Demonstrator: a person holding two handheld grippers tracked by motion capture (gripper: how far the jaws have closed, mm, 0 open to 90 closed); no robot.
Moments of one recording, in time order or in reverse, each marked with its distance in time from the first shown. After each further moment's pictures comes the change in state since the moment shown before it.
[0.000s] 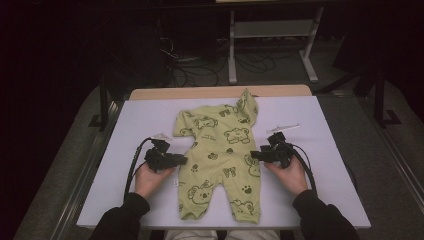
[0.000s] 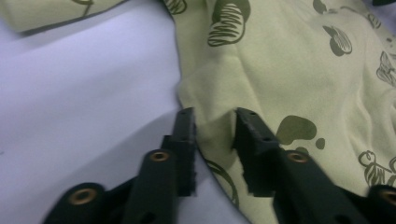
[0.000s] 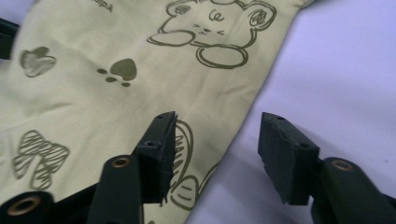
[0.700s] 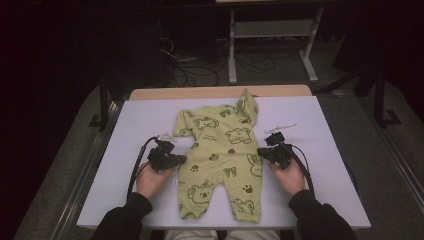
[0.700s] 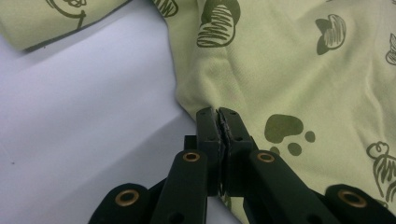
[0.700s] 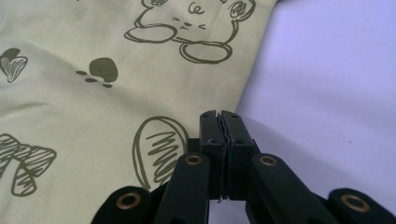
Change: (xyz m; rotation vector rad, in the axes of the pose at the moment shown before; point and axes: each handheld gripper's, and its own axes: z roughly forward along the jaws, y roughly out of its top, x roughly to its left) left arm -0.011 0.005 -0.002 0.029 0.057 0.068; right arm 0.009 0.001 -0.005 0.029 -0.131 0.003
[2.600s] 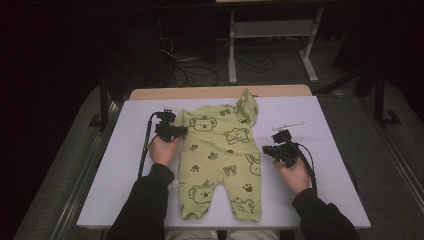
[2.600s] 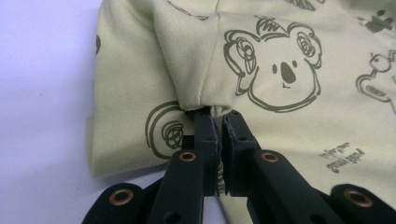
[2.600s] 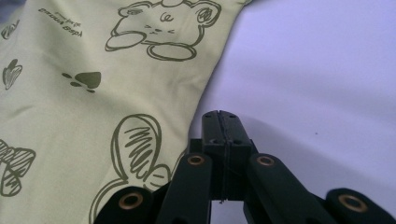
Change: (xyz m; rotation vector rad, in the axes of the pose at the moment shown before) left arm 0.062 0.065 0.040 -0.094 0.151 -0.260; right arm -0.017 0.000 -0.007 -0.016 0.018 0.069
